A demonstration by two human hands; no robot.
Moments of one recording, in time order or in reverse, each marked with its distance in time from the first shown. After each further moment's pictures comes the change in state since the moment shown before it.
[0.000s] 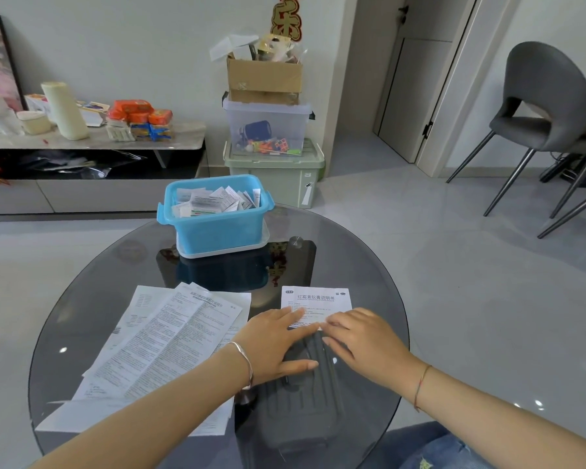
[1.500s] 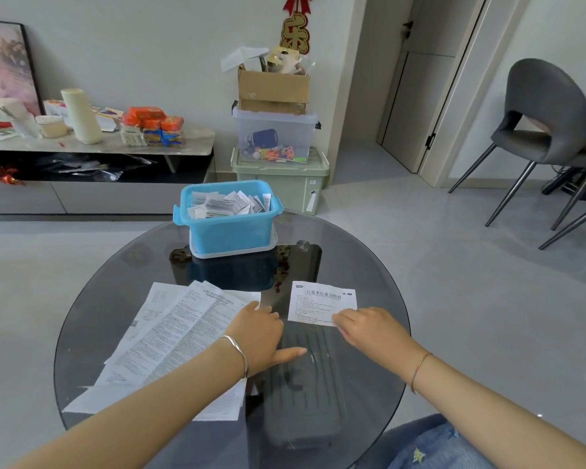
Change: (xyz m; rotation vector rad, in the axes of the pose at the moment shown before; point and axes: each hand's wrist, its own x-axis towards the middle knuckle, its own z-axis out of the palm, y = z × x) left_hand -0.021 -0.013 -0.008 0.189 0.055 -0.146; right_hand 0.013 0.009 -0.005 -0.290 -0.117 -0.027
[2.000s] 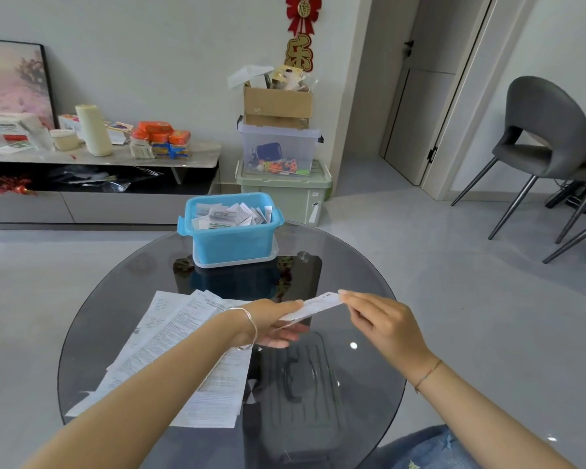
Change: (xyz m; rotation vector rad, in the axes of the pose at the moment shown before) left_hand 0.029 -0.012 -0.030 -1.745 -0.324 -0.491; right_hand 0.003 0.011 -0.042 0.381 0.643 0.095
